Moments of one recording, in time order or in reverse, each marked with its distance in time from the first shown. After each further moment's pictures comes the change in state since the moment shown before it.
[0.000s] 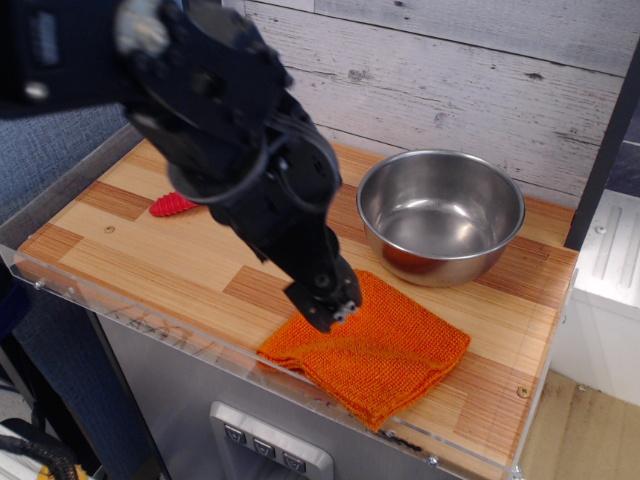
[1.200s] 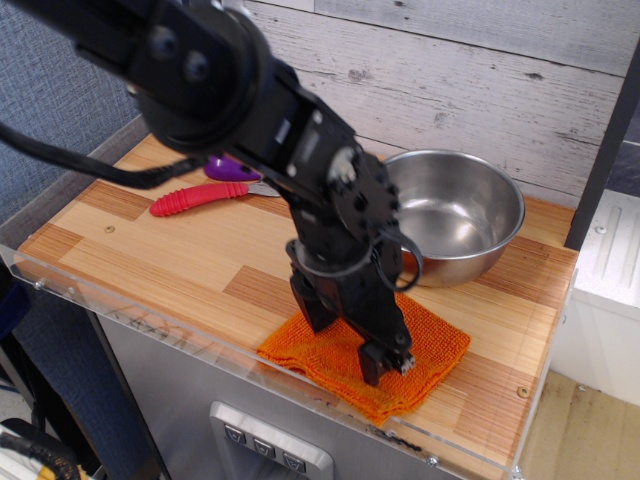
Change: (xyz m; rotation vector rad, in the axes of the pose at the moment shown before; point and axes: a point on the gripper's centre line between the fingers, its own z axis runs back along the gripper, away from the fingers) arm -0.007 -0.005 -0.105 -0.021 0.207 0.060
